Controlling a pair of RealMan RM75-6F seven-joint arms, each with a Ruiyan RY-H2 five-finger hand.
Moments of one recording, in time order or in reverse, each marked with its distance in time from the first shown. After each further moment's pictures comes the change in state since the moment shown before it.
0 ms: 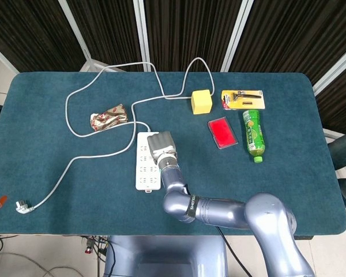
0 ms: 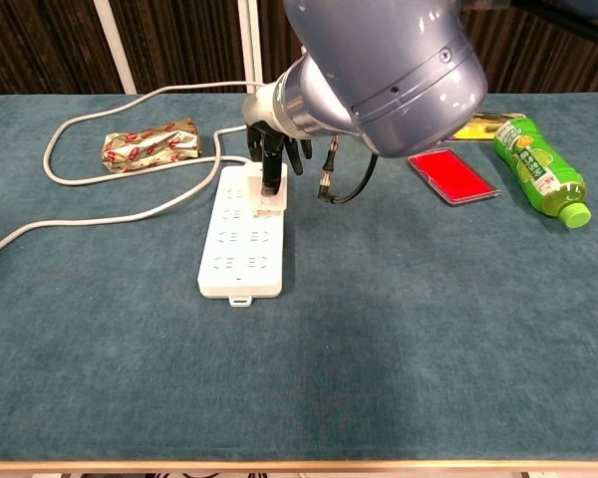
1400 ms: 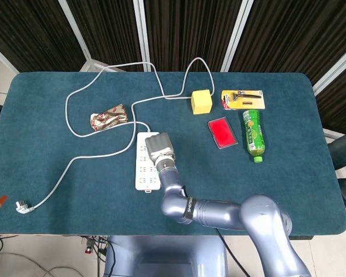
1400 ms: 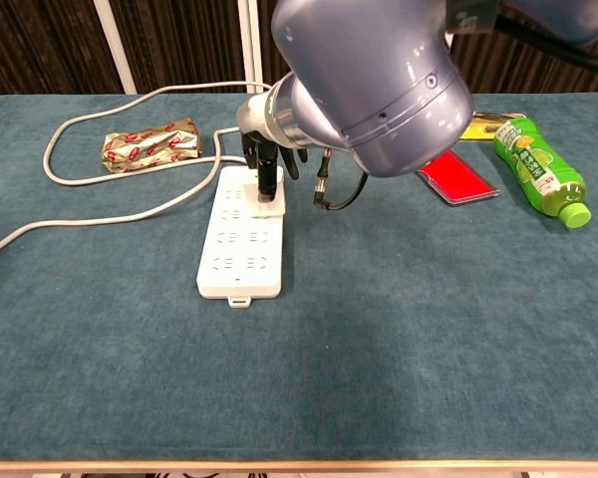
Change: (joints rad) left arm -0.001 0.000 -0.002 0.002 -0.005 -0.002 0.000; right arm 0.011 -0.034 -0.014 0.028 -0.027 -0.003 -0.011
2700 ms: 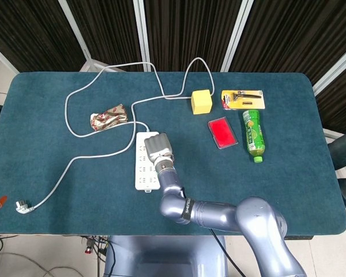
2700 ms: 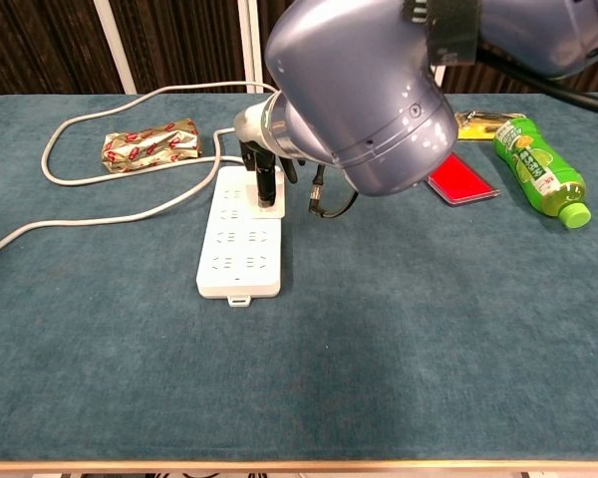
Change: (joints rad) left arm 0.000 0.000 0.002 -0.001 0.002 -0.001 0.004; right arm -0.007 -0.047 0.000 0.047 -0.029 -0.032 -0.016
